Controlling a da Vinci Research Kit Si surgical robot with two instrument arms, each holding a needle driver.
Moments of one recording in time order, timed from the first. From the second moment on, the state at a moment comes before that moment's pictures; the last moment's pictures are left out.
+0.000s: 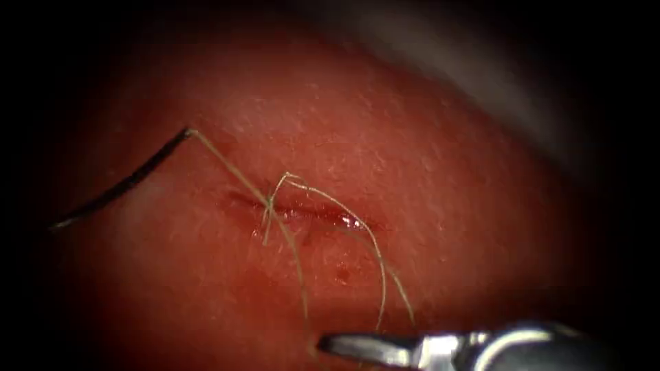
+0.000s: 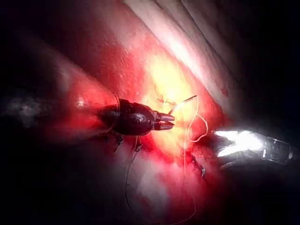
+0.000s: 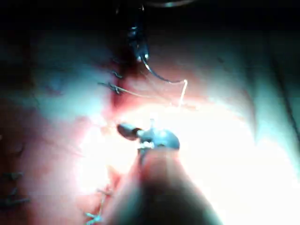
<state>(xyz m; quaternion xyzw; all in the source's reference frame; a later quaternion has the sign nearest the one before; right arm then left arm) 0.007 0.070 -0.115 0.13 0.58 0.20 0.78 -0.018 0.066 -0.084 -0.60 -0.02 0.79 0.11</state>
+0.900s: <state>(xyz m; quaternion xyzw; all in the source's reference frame) 0.010 0.073 -0.101 0.08 0.56 0.26 0.78 -0.013 0.067 -0.084 -0.59 0.01 0.79 0.17</state>
